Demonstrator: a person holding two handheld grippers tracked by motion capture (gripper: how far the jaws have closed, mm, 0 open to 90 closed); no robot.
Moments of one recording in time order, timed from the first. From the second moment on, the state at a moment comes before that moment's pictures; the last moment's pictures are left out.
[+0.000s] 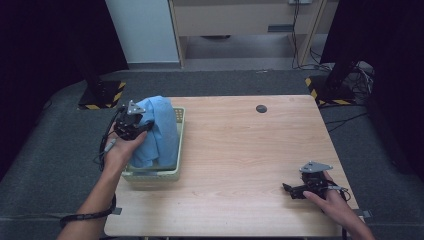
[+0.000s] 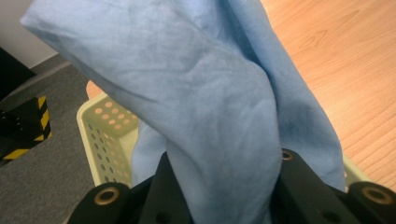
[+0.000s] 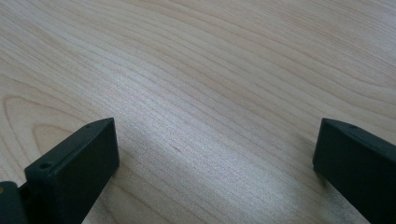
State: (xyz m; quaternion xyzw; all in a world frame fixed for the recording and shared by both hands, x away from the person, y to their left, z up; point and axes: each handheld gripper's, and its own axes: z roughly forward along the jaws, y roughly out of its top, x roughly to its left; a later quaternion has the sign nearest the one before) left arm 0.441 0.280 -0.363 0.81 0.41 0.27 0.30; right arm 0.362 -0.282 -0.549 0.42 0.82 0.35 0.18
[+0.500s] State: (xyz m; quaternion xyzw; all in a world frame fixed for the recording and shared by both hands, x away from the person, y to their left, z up) left arm 0.428 0.268 -0.346 0.81 0.39 0.28 0.33; right arm 0.362 -0.282 -0.549 0.42 0.82 0.35 0.18
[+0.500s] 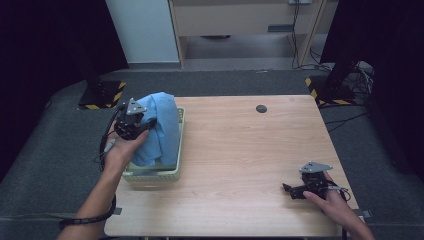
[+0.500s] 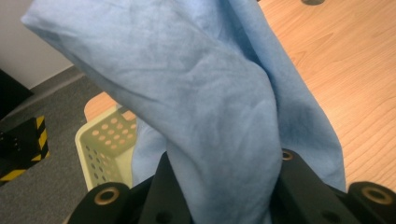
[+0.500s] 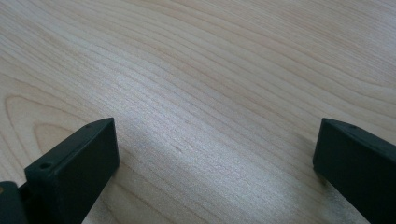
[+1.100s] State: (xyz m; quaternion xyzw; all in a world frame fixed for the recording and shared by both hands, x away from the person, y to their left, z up) left arm 0.417 0.248 -0.323 0.82 0.35 0.29 0.35; right arm 0.361 -0.281 -0.549 0.42 0.82 0.35 0.18
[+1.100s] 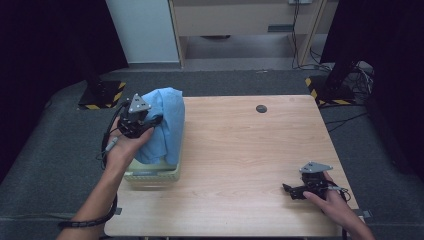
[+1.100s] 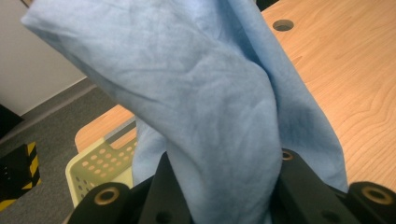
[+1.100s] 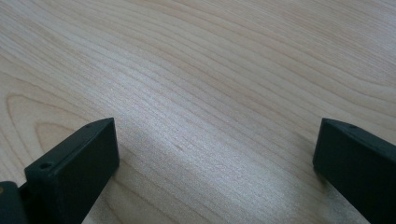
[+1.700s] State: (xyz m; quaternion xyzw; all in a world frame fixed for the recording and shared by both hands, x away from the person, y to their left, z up) left arm 0.406 0.220 -0.311 0.82 0.33 0.28 0.38; right arm 0.361 -0.281 -0.549 0.42 0.82 0.35 0.18
